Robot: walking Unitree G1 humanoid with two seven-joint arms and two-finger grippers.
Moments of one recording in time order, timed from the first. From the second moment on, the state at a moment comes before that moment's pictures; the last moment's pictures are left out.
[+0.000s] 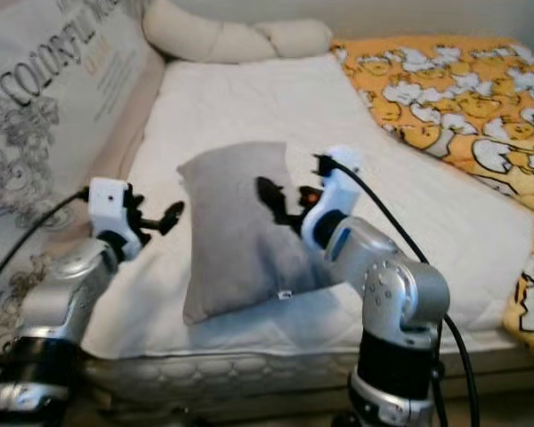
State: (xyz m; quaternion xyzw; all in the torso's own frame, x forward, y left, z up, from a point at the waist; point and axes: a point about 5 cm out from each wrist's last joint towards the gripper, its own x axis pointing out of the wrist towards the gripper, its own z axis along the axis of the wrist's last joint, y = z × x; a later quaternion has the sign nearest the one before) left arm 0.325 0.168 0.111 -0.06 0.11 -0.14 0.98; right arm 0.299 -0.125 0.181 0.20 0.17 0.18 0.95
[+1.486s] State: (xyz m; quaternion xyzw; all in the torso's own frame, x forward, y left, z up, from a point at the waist) left arm 0.323 0.087 0.060 -0.38 0.14 -0.23 0.89; right arm 0.354 -0.168 0.084 0.34 0.22 0.24 0.88
